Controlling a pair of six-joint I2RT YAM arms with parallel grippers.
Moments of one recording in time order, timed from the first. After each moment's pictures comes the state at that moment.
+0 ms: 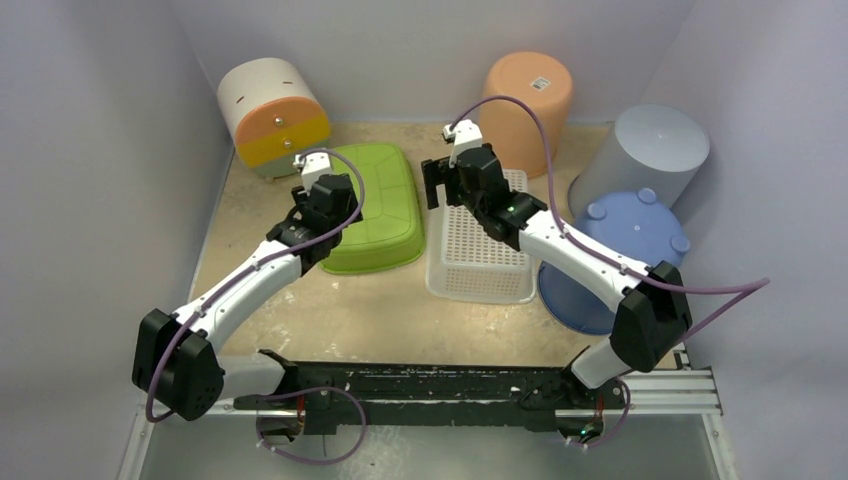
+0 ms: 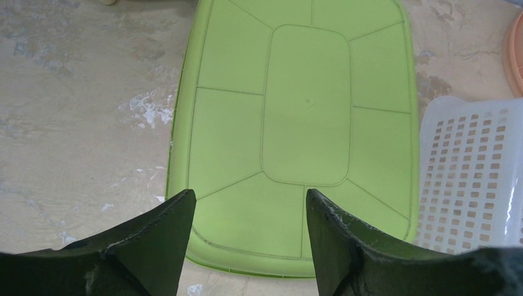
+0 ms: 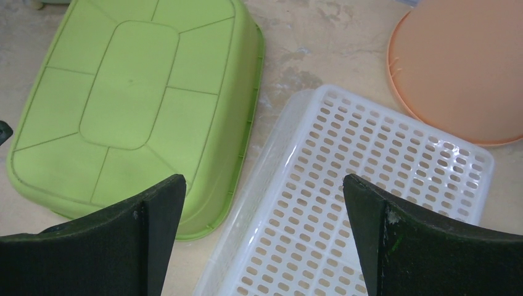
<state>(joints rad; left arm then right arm) -0.49 1.27 0.97 -0.31 -0.59 -0.53 0.69 1.53 1.27 -0.15 0.31 0.14</state>
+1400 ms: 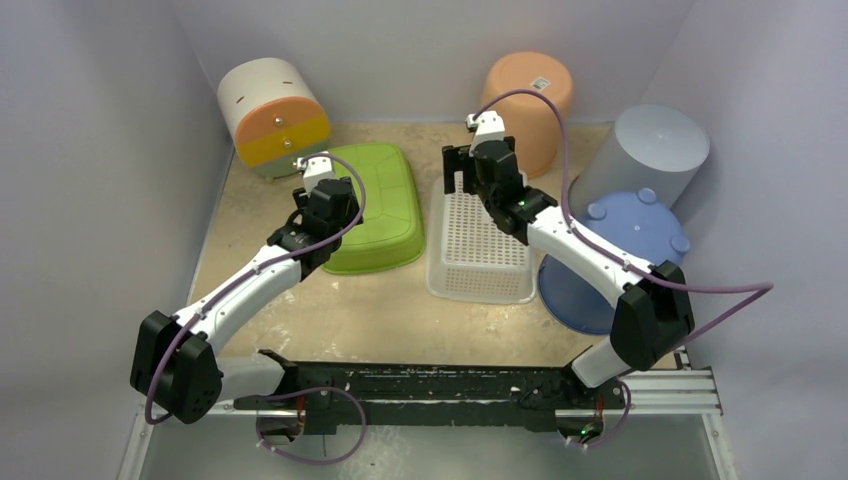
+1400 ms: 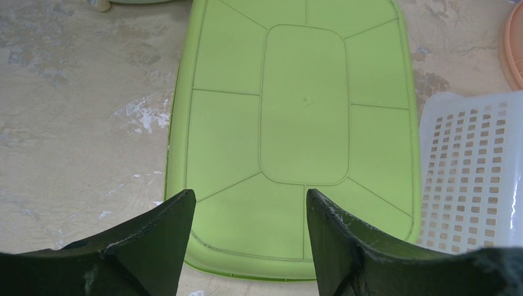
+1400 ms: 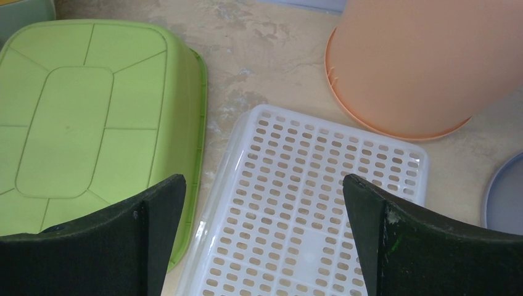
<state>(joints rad) -0.50 1.24 0.90 -0.23 -0.58 -0.49 0.60 1.53 1.24 -0.09 0.39 0.14</state>
